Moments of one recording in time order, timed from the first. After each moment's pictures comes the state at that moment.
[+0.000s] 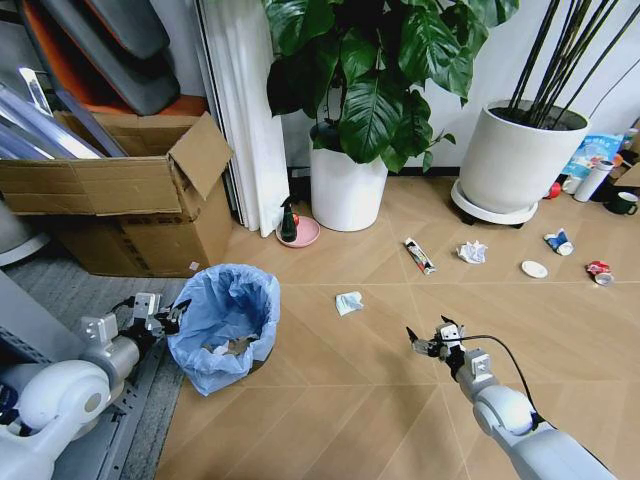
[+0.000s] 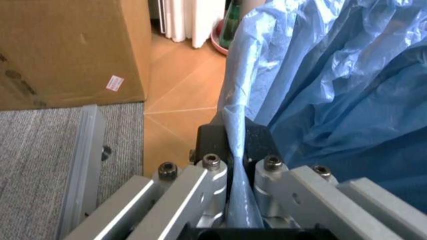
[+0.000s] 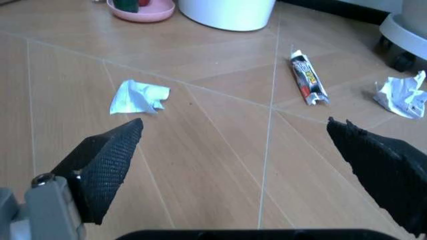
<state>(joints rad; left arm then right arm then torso) 1.39 -0.68 -0.55 -1.96 -0.93 0.36 -0.08 -1.20 0.94 0.22 1.49 0.43 0.05 0.02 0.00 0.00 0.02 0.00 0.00</state>
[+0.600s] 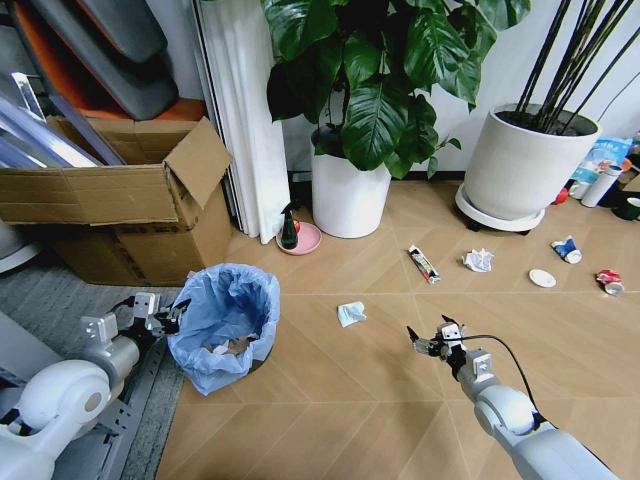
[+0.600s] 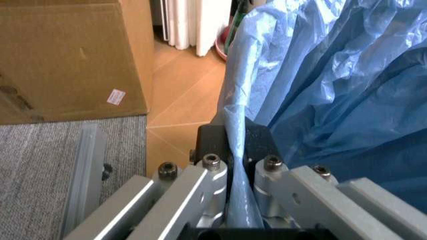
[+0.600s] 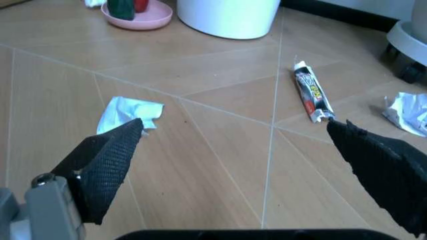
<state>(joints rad) 1.38 -0.68 -0.54 -1.96 -0.93 0.36 -0.07 -1.20 0.94 0.22 1.49 0.42 0.06 0.01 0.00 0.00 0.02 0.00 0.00</state>
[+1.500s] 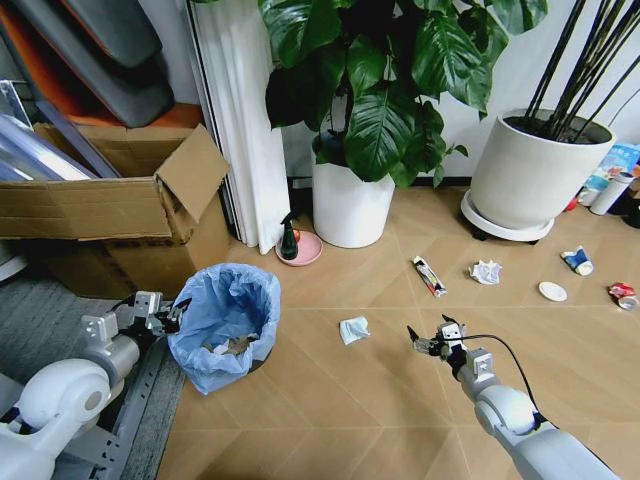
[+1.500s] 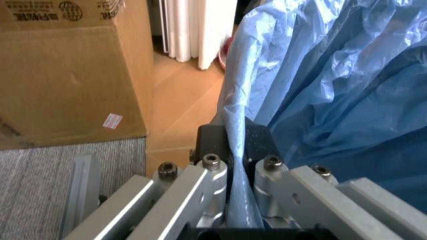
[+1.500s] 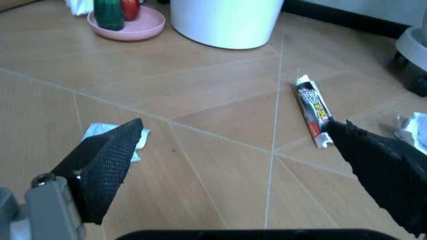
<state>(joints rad) 1.38 -0.67 -0.54 -1.95 -0.93 0.35 -0.07 -1.20 0.94 0.22 1.49 0.43 0.06 0.01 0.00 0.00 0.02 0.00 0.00</state>
